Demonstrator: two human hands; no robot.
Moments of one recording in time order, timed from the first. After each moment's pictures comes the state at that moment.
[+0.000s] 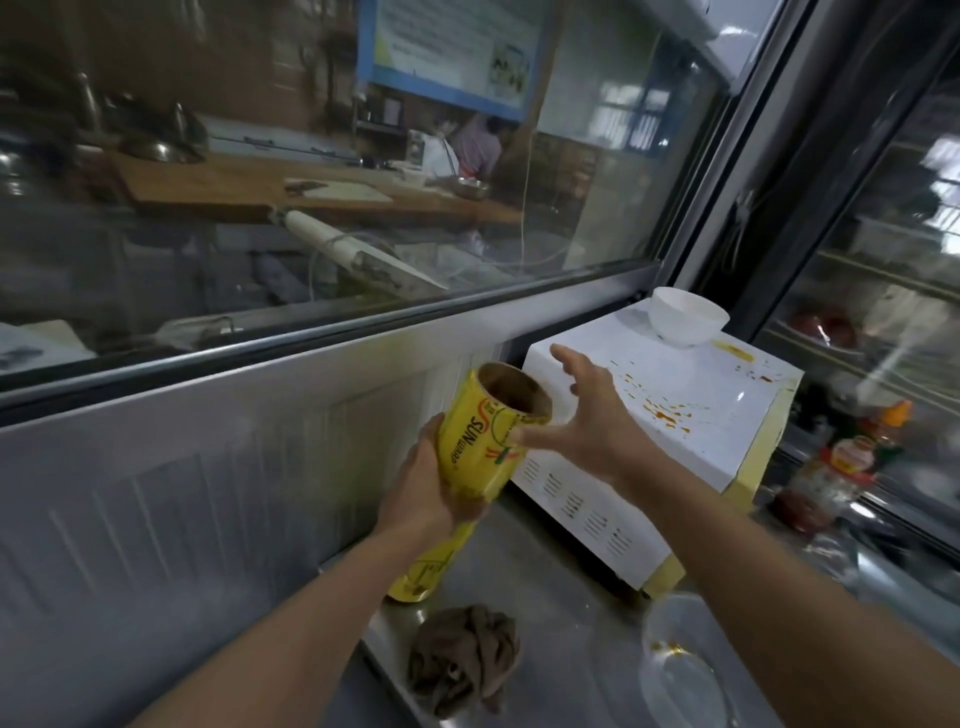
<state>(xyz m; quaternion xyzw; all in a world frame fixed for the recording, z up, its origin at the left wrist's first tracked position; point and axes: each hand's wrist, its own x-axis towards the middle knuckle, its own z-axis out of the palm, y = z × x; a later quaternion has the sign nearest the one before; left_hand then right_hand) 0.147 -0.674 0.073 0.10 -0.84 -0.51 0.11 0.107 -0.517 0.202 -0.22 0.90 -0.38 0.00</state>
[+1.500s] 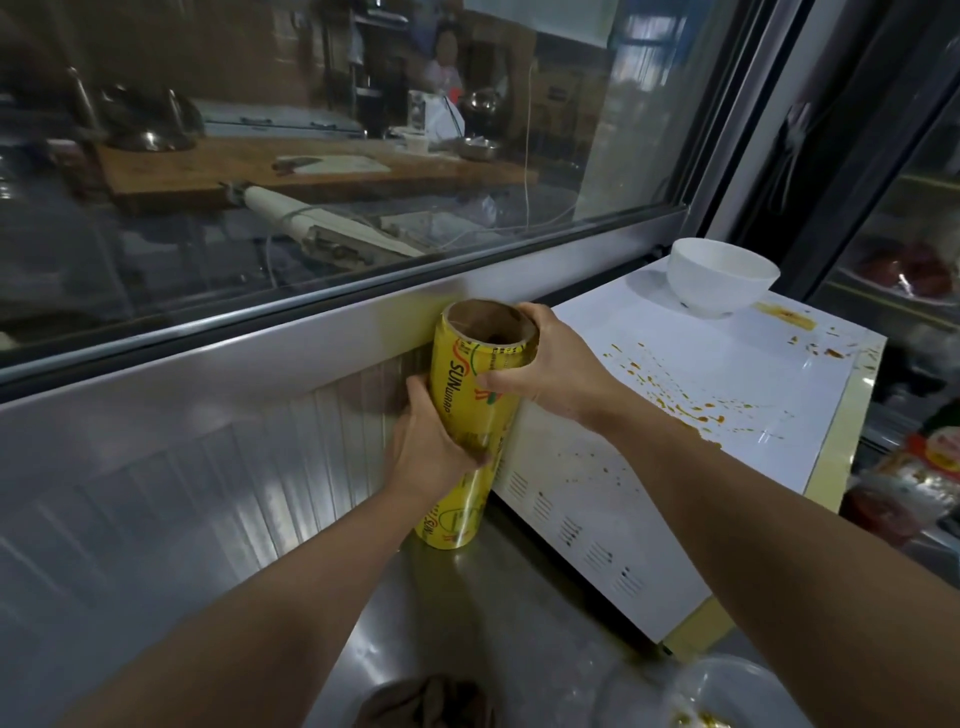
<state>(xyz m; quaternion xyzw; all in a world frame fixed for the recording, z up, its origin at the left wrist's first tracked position) 0.017 -0.642 0.077 0.20 -0.85 -0.46 0.16 -0.051 -0.522 0.169 -0.27 0.87 -0.41 0.04</state>
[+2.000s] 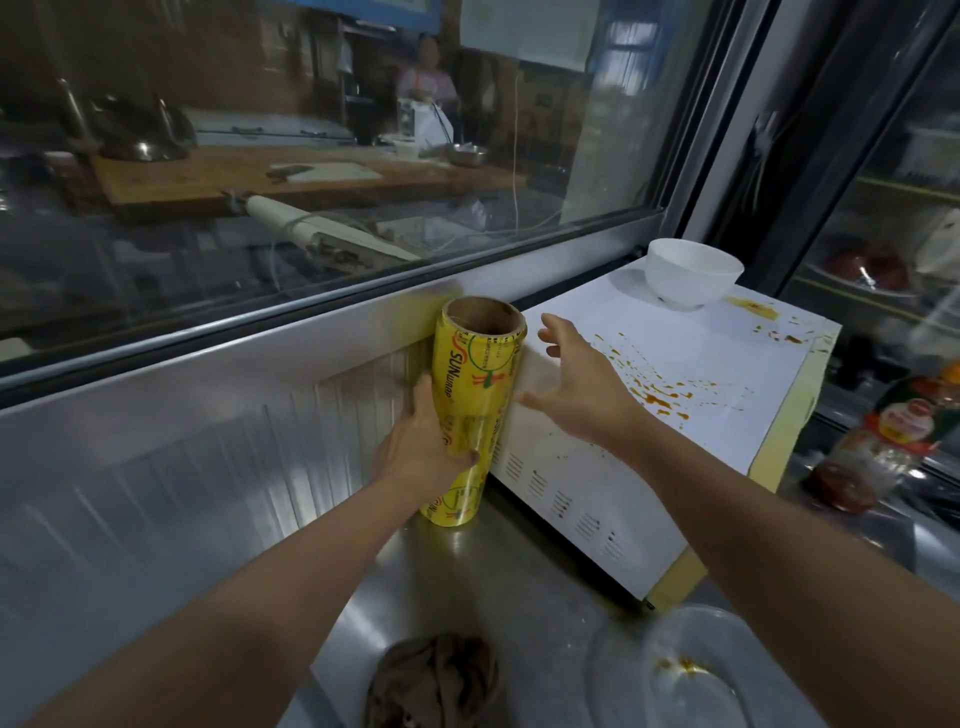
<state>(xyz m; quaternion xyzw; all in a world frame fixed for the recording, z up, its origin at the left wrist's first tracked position) 0.057 -0.646 0.087 0.18 -0.91 -0.35 0.09 -0.007 -0.490 0.168 -0.25 0.91 -0.33 -0.02</state>
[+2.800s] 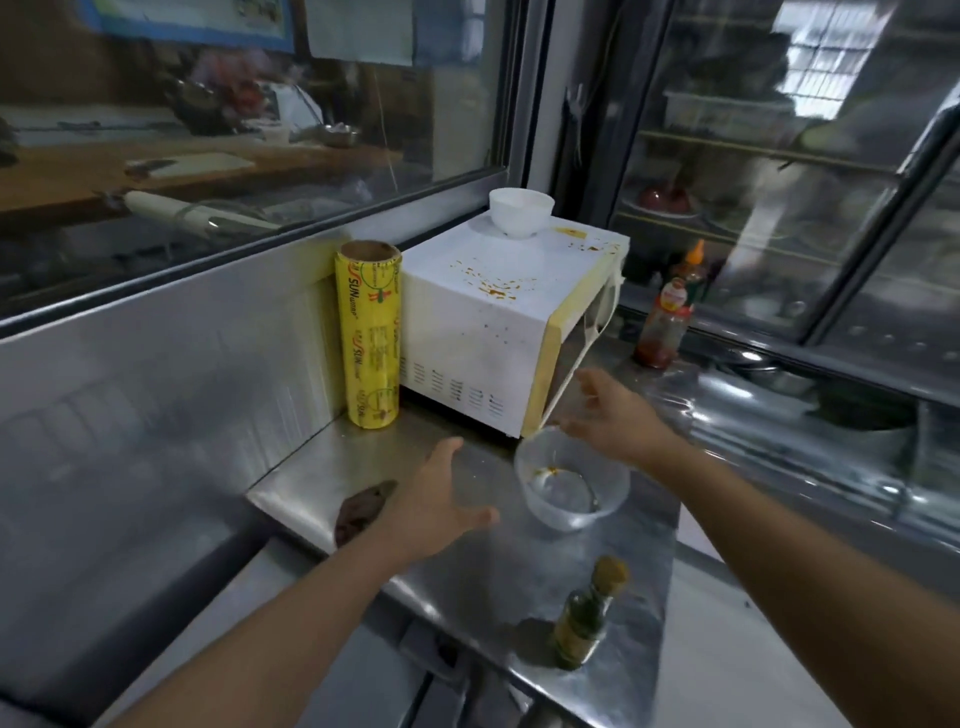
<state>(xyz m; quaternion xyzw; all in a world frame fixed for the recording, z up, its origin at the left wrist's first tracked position) 0.265 -0.522 0.088 -0.01 -0.92 -0.40 -0.07 0.208 -0.311 0.160 -0.07 0.95 -0.30 0.00</state>
